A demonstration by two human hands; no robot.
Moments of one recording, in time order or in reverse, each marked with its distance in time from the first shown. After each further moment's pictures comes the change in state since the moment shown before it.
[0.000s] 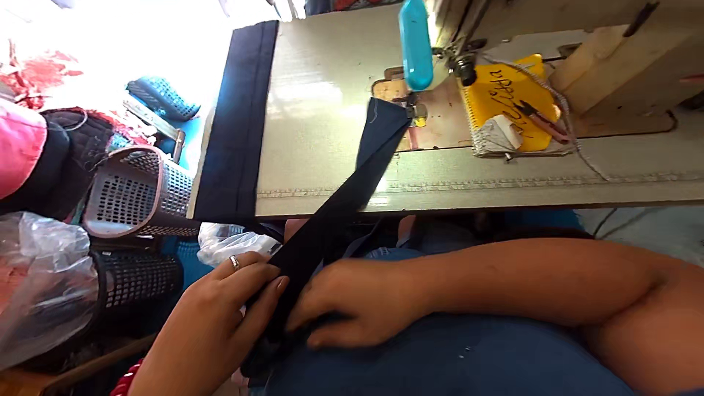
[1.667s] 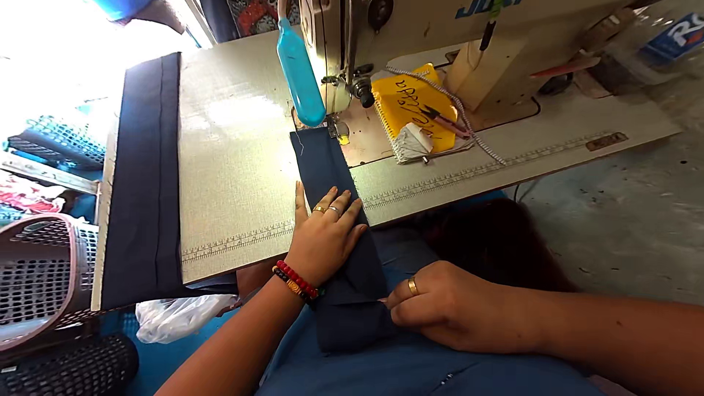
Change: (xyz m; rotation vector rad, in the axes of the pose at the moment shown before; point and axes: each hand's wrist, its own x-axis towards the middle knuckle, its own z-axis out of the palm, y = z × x) left_hand 0.168 0.026 0.189 0.166 -0.049 0.453; right_hand -0.167 -0.020 -0.014 -0.407 0.380 0.243
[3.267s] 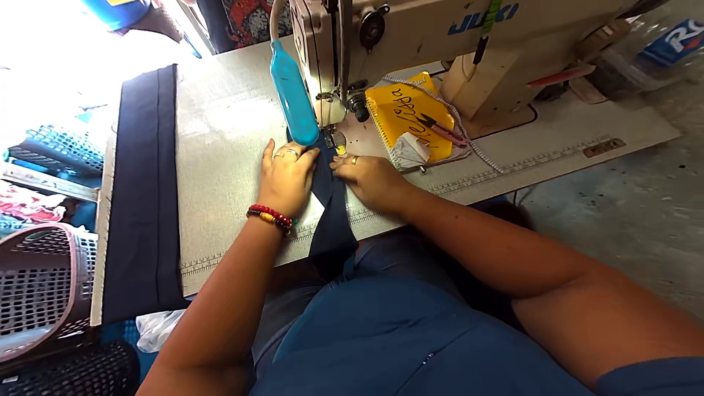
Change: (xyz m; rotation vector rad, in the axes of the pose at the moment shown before) left_hand 0.076 -0.096 -0.010 0.031 0.019 -0.137; right_hand 0.094 0.159 -0.027 -0.517 0.293 0.228
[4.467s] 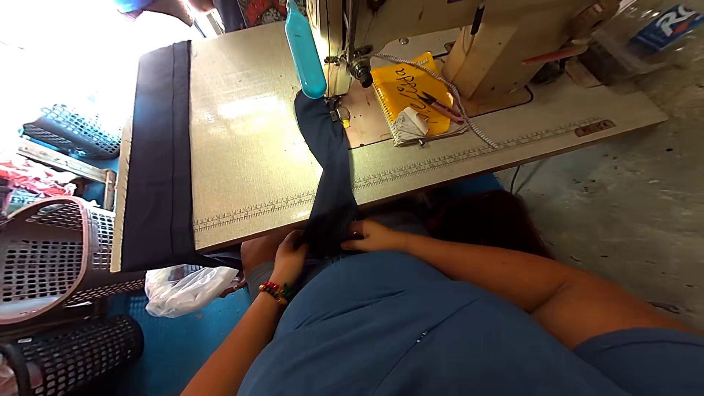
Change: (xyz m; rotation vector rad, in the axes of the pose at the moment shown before) left_hand -0.201 0.051 0.057 -1.008 -0.141 -0.890; right_hand -0.108 -0.078 0.043 0.859 -0.582 0.452
